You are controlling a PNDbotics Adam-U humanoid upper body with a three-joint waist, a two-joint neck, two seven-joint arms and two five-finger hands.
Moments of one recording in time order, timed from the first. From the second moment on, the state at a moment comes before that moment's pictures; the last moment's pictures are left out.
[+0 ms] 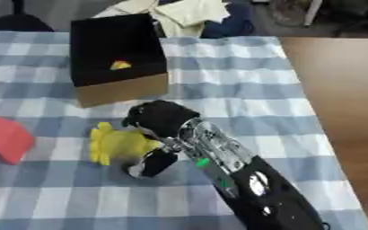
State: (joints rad) left arm -0.27 0.26 0.07 -1.98 -0.28 -0.26 0.47; right arm -0.67 -0.17 0.46 -1.58 1.19 -0.05 0.60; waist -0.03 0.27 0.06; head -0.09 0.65
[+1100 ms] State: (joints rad) left arm -0.28 0.25 0.07 -1.98 -0.28 -0.25 0.46; right arm -0.68 -0.12 0.46 -1.49 1.24 -0.06 0.58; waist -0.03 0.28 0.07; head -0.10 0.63
